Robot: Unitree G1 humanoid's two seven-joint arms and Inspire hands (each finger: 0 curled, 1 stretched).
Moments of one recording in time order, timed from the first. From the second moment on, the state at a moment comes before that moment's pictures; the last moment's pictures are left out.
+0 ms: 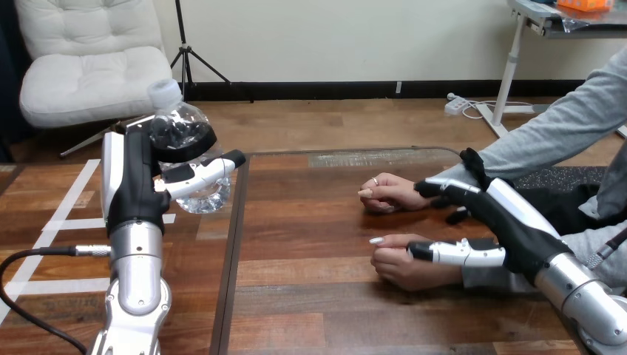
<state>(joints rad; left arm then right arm) -0.28 0.20 0.02 0.31 0.20 -0.10 0.27 -0.28 -0.51 0.03 0.64 -0.34 -0.53 0.25</state>
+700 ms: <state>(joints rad) -0.27 0.20 0.02 0.30 0.20 -0.09 0.23 -0.35 -0.54 0.08 0.78 -0.38 -0.53 0.25</state>
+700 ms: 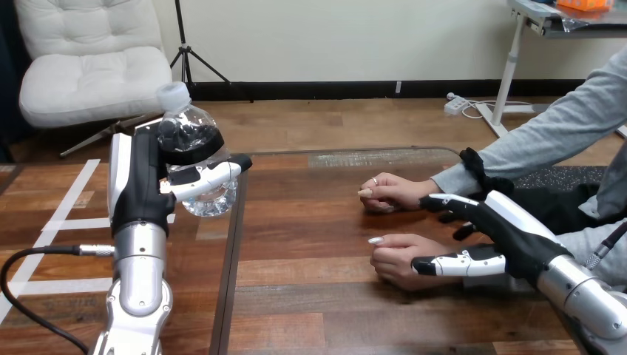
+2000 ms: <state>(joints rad) -0.27 0.19 0.04 0.27 0.19 -0.08 0.21 -0.43 -0.60 0.15 0.90 -0.43 -0.51 0.26</state>
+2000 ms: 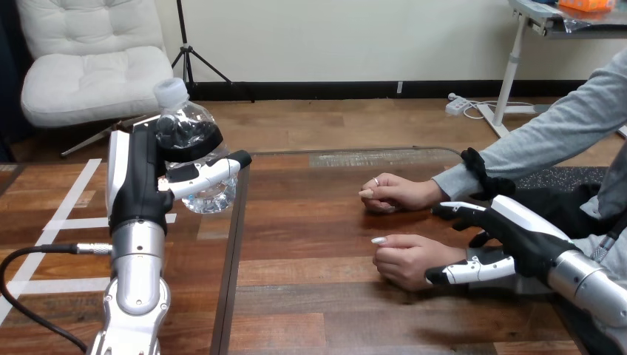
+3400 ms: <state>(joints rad) -0.26 0.19 0.05 0.27 0.19 -0.08 0.20 -0.56 -0.63 0.27 1.07 -0.57 -0.52 0.21</state>
